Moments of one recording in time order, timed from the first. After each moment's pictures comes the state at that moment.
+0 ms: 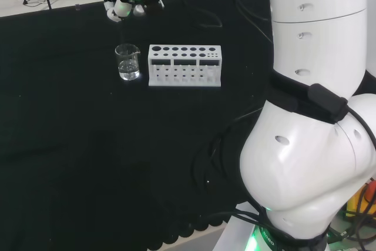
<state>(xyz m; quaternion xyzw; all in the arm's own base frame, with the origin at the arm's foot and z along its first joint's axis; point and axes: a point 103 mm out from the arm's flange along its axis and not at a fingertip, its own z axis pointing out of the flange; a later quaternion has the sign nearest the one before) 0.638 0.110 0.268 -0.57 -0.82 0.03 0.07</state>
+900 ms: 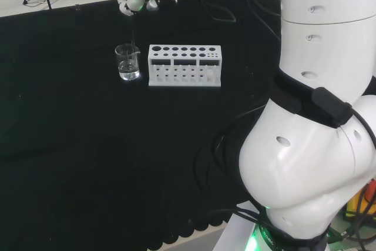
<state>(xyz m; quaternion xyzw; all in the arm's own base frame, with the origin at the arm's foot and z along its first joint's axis) 0.624 0.089 0.282 -0.57 -0.82 0.02 0.06</state>
